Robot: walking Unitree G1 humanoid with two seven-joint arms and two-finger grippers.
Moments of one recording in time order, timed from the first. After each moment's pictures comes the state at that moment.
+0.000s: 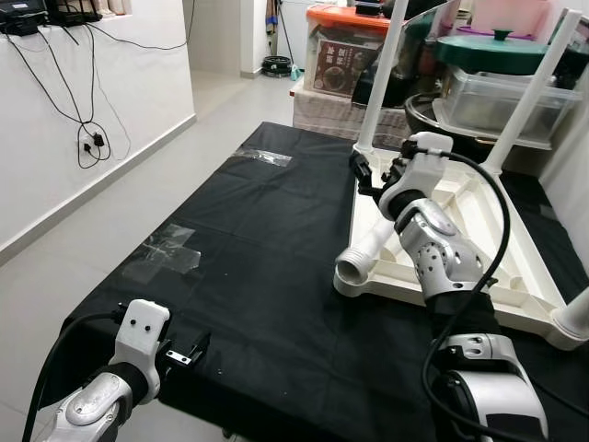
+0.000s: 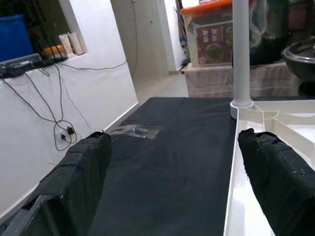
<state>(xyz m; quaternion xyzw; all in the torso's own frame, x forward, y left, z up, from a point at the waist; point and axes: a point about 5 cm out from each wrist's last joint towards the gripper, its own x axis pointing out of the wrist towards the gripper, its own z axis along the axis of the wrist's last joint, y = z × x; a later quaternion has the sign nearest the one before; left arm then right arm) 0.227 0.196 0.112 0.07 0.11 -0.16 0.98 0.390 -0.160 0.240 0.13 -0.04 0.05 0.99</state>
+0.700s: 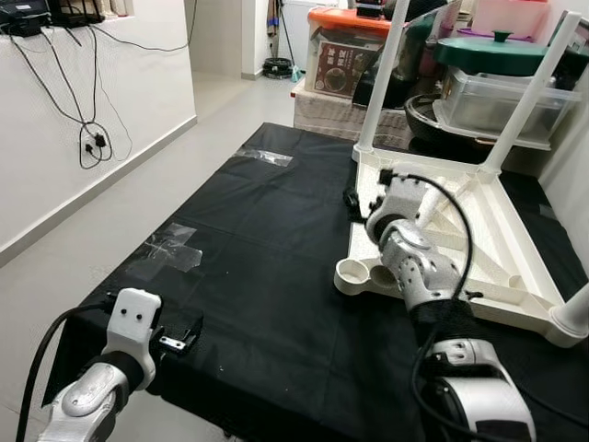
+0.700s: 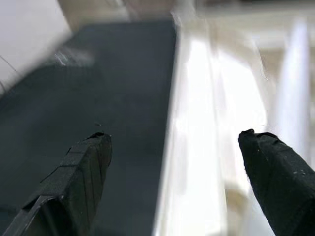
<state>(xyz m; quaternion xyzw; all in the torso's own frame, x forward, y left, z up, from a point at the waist) 0.235 0.202 0.124 0.07 0.08 -0.12 0.99 0.390 -0.158 0.176 0.10 0.14 -0.08 0.98</state>
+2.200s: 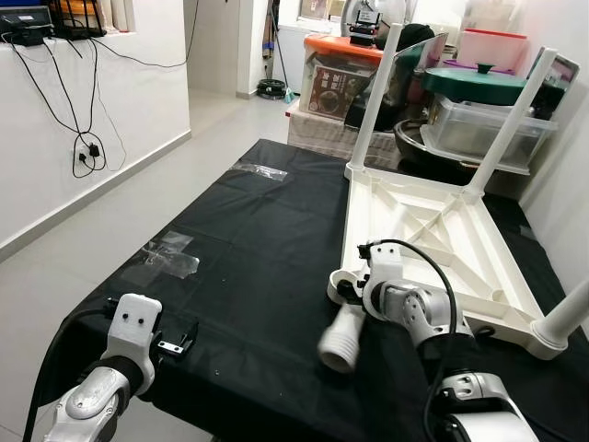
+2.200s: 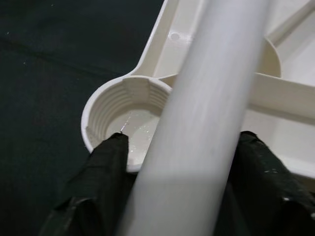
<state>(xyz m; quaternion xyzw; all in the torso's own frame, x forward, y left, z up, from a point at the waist) 0.235 0.204 0.113 0.08 0.10 -0.10 0.99 0.350 -0.157 0.108 0.05 0.35 0.02 0.94</state>
